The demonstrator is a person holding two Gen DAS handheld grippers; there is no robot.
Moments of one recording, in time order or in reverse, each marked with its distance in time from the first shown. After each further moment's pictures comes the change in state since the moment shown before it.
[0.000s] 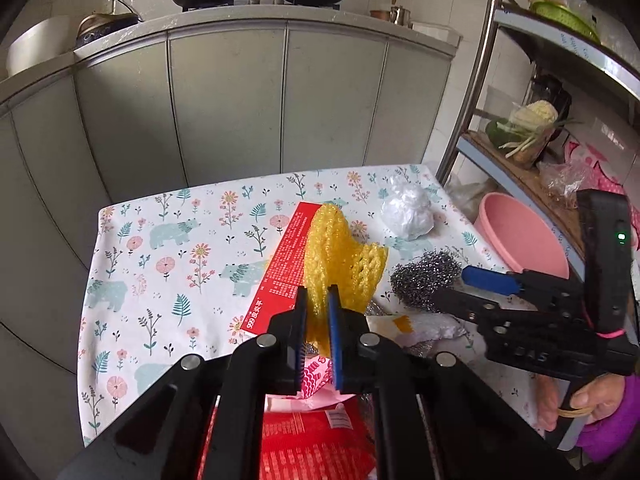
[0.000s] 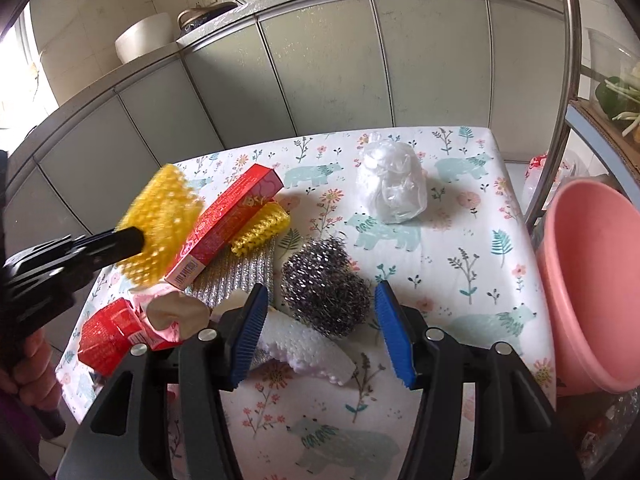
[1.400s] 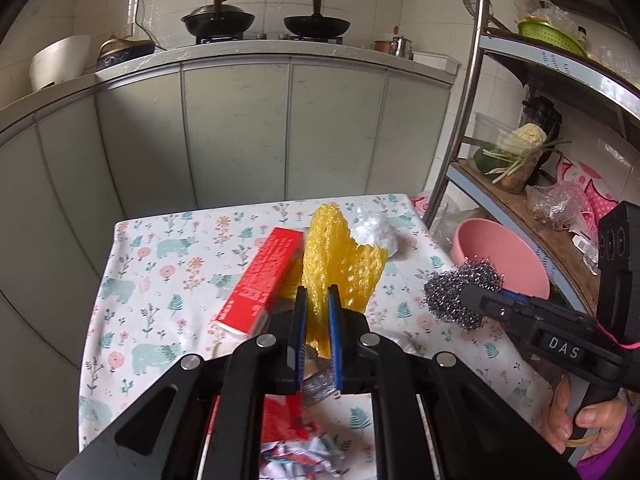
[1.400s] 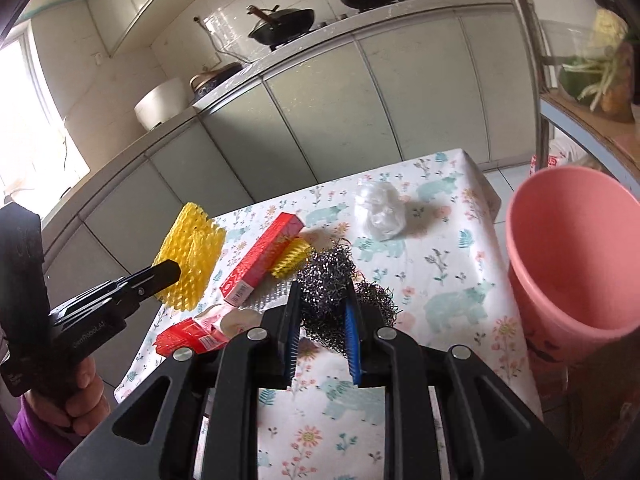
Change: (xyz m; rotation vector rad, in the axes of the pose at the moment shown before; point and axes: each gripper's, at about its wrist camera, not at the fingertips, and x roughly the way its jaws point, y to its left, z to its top) left arm -0.044 -0.057 -0.005 -0.015 -0.102 0.045; right arm -0.085 -0.032 -0.021 0.139 -0.167 0.132
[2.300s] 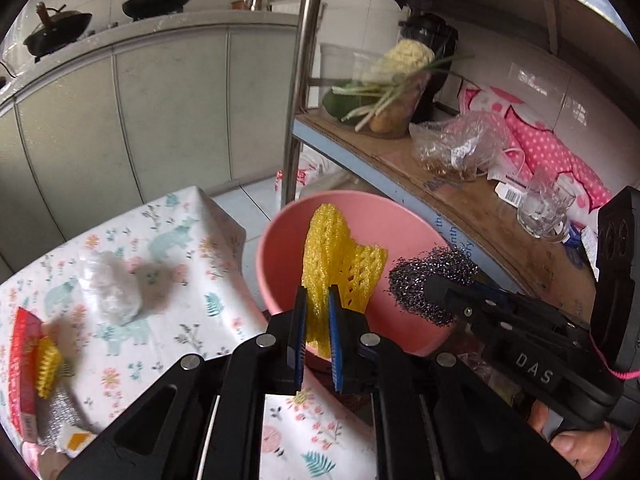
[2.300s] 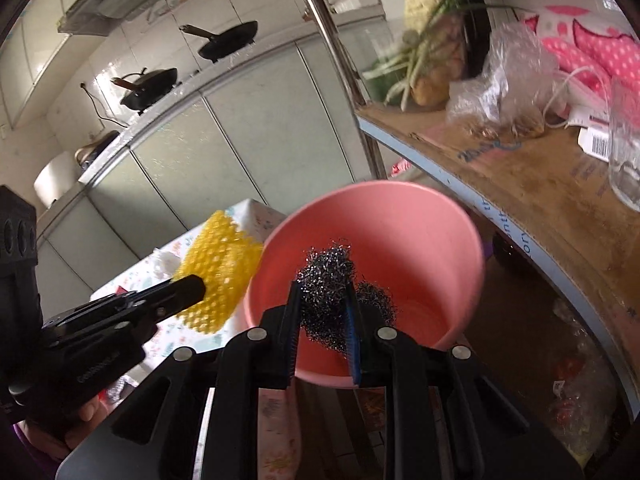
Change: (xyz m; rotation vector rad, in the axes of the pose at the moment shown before) left arm 0.139 -0.216 0.028 0.229 0.139 -0.324; right arm -0.062 -0.166 0.008 0.207 -0.142 -0.356
